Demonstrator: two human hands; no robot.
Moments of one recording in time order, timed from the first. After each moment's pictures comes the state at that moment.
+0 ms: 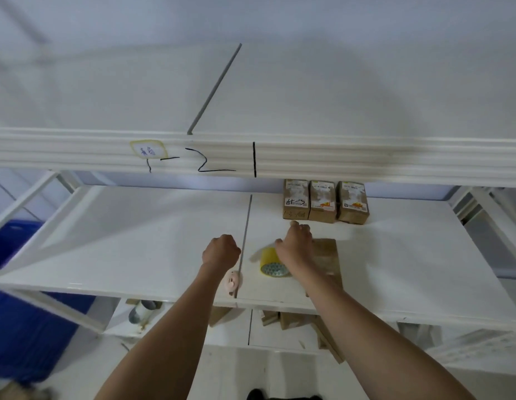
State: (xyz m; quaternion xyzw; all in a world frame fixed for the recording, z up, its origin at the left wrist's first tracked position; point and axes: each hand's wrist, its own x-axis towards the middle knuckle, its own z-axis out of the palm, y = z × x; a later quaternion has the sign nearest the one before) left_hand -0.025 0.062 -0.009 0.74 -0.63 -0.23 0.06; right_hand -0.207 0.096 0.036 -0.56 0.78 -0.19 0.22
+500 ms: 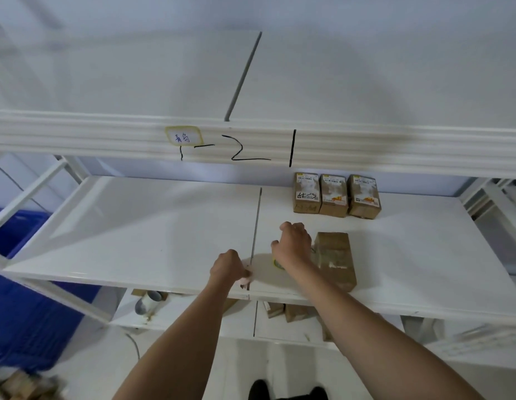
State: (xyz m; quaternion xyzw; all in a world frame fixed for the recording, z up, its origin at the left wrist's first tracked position) left_hand -0.001 0.085 -0.055 0.74 -0.58 -0.33 -0.02; right_hand -0.167 0.105 0.030 -0.61 0.75 -0.14 0.19
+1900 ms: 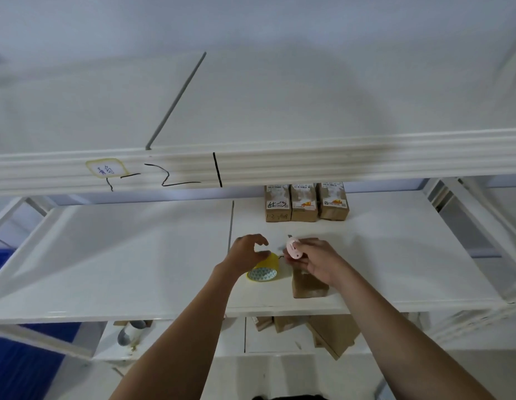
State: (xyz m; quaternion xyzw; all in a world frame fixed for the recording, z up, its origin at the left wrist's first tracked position) left_hand -0.100 0.064 0.011 0.55 -0.77 -0.31 0.13; right_hand -0.301 0.117 0.026 -0.20 0.56 -0.45 0.67
